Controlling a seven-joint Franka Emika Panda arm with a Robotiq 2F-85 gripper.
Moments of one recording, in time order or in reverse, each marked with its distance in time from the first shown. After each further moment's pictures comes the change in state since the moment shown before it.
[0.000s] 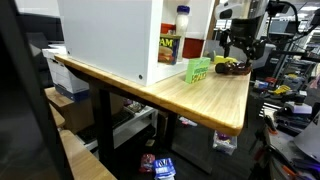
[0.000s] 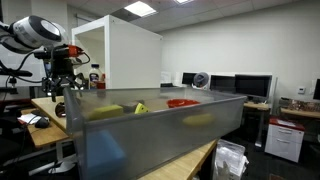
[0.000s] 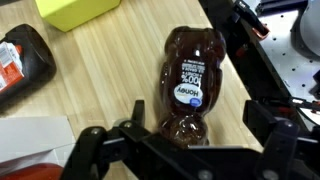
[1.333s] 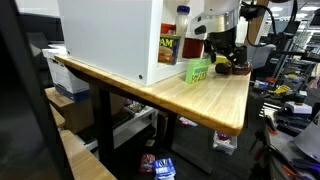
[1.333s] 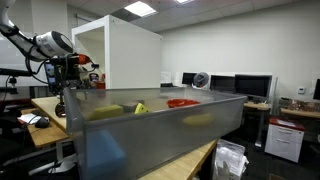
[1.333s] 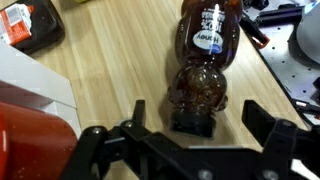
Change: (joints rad) arm 0.035 0.314 0.063 0.225 -0.076 -0.136 0.090
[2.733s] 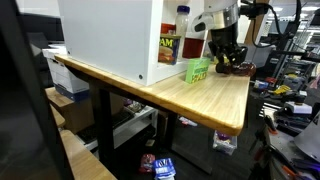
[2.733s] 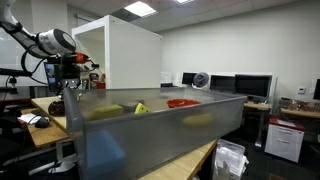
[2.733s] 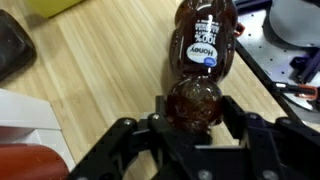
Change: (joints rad) arm -0.003 -0.017 -0.038 0.015 0.108 -0.031 0.057
